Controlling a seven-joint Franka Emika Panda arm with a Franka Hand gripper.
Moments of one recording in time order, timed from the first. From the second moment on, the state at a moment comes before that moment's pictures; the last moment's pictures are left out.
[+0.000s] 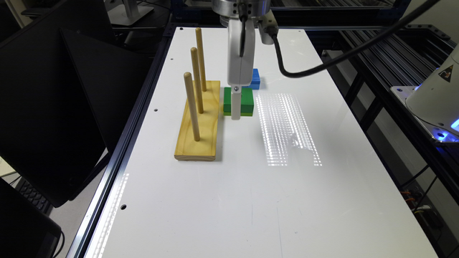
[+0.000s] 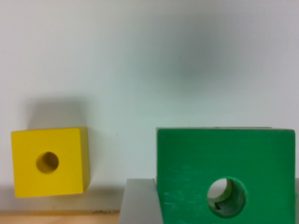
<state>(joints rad) -0.01 0.22 0.16 -2.22 0.00 2.46 0.94</state>
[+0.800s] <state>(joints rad) -0.01 0.02 0.17 -2.21 0.03 2.27 0.94</state>
